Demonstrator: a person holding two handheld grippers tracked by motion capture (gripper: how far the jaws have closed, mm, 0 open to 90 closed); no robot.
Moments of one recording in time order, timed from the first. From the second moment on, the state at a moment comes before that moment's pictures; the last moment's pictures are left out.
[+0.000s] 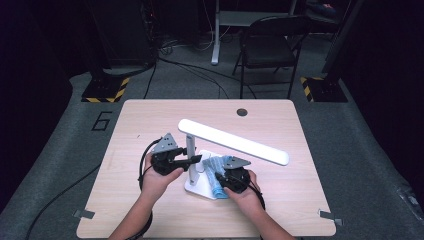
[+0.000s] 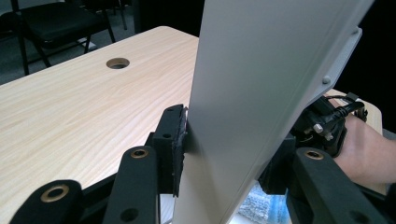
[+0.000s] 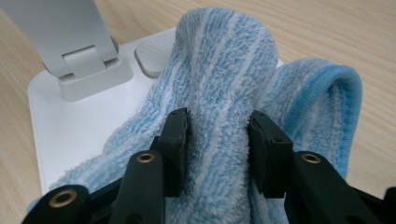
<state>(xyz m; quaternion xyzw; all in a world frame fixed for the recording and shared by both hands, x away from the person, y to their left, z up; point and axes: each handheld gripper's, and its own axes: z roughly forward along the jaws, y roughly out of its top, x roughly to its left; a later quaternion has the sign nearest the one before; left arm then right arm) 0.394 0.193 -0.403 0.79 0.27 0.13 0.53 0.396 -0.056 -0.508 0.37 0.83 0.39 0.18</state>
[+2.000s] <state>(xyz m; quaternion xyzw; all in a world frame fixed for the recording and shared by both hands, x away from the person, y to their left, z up) 0.383 0.189 -0.388 0.79 0.18 0.09 0.58 0.384 -0.044 -0.496 0.36 0.83 0.38 0.18</state>
